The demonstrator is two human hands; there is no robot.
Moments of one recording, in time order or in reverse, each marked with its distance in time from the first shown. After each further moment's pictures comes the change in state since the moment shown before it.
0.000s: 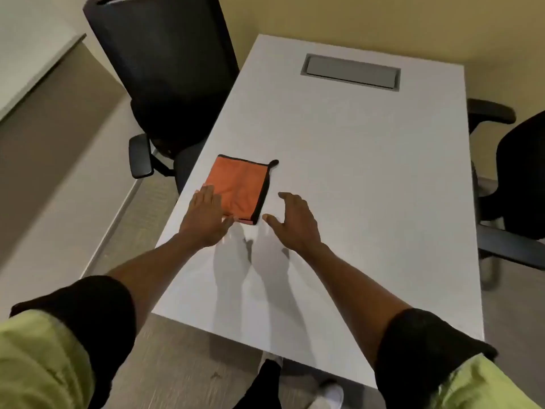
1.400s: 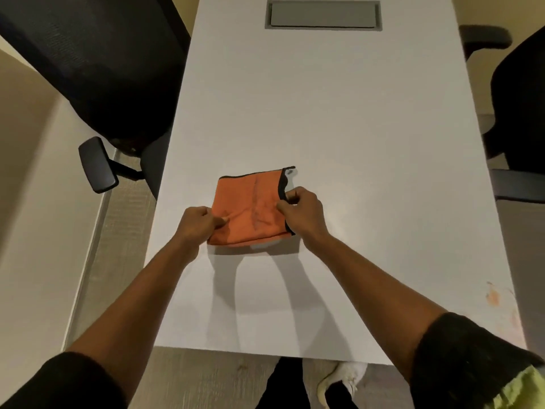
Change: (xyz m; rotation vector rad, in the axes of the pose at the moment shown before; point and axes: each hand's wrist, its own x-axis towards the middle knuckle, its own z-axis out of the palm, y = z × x) left_hand 0.052 -0.012 0.027 -1.003 -0.225 -0.457; right_hand 0.032 0.021 0.030 0.530 0.187 0.507
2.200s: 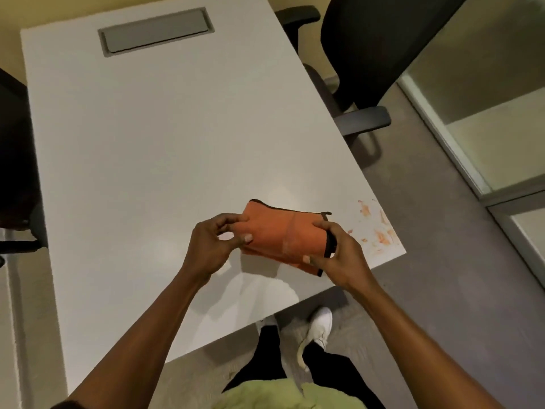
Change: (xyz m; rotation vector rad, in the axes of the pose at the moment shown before) left_hand -0.162 0.031 0.175 0.218 -0.473 0.612; right_hand -0.210 0.152 -0.221 -0.097 0.219 0.115
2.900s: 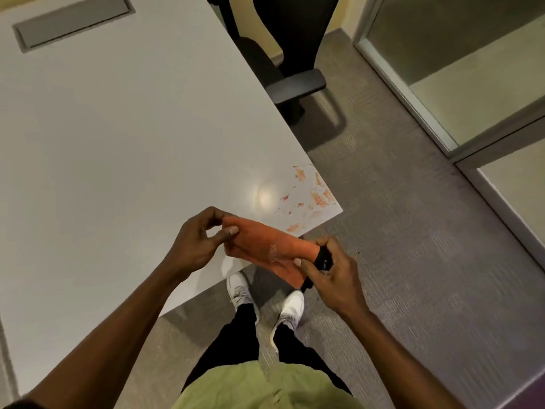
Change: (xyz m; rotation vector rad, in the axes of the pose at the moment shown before) left_hand -0.050 0.030 0.137 0.209 -0.220 0.088; right_hand -0.114 0.150 -0.059 0.290 0.224 -0.076
